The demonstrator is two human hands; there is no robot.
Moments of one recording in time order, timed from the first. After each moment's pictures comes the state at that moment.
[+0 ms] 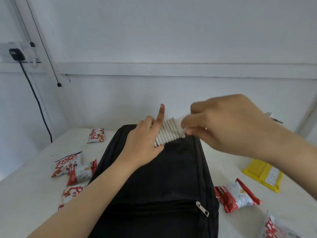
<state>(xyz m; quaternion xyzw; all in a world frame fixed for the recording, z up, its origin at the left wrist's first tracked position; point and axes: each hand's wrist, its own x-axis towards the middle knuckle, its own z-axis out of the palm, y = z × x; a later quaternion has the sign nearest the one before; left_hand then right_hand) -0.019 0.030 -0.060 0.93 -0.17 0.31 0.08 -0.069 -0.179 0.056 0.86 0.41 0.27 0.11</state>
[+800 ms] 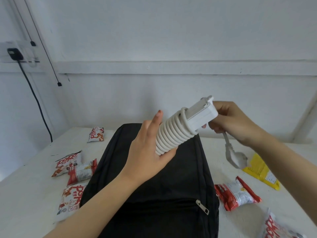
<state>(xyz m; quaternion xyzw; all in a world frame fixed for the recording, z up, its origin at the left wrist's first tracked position) -0.059 0.009 -0.062 0.85 -0.20 0.36 0.33 -0.006 -0.210 0.006 0.77 0.29 0.01 -0.57</state>
